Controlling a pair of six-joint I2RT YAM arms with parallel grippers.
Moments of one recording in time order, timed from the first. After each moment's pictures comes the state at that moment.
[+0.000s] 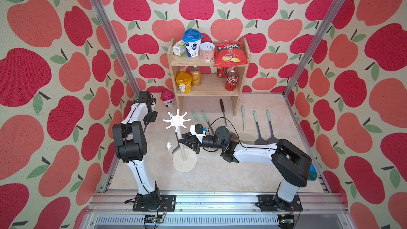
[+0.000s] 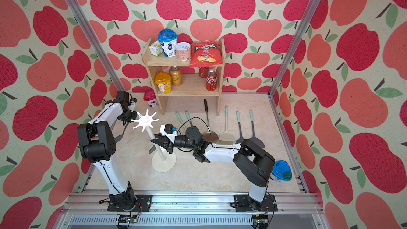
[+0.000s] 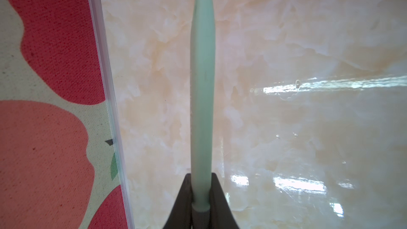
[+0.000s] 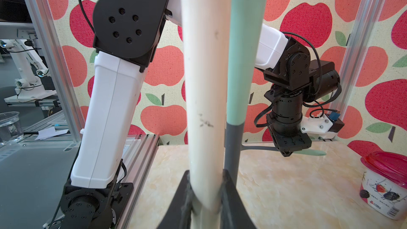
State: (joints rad) left arm 0.15 1.97 1.56 -0.78 -0.19 0.33; right arm 1.10 1.77 0.99 0.94 -0.51 0.04
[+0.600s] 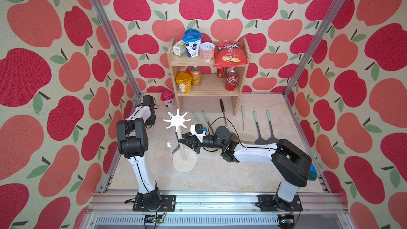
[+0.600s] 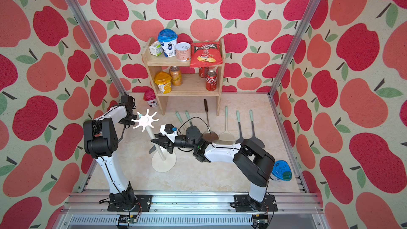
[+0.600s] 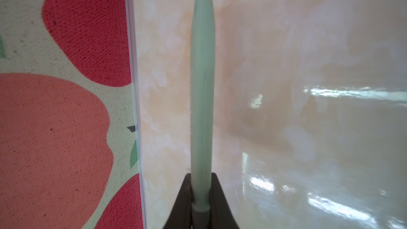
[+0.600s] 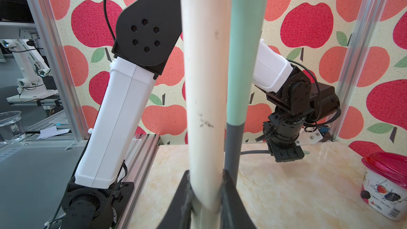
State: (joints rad) left arm 0.14 2.05 1.49 -0.63 -0.42 0.29; right arm 1.09 1.77 0.99 0.94 -0.52 0.04
